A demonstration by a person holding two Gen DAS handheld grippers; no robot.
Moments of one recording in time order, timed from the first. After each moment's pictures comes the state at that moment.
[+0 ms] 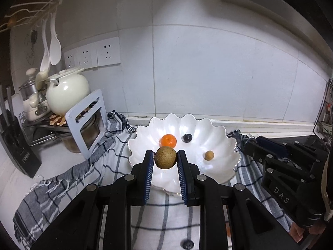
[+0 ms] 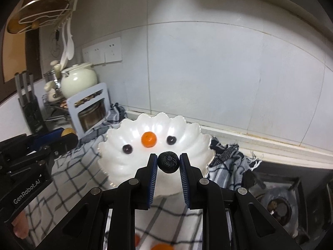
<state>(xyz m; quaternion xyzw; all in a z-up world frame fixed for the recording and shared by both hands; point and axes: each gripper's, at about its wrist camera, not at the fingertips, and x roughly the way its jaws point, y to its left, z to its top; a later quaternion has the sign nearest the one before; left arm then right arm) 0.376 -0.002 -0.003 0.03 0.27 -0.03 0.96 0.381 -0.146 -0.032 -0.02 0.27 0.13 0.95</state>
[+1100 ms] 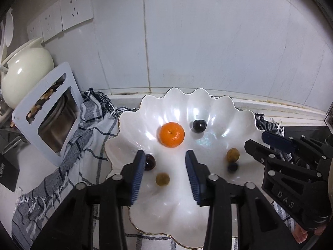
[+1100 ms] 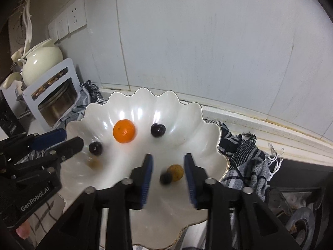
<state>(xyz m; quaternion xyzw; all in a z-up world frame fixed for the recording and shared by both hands) 0.507 -0.002 -0.063 0.04 0.39 -0.04 0.92 0.506 -0.137 -0.088 -0.02 0.38 0.12 0.92</state>
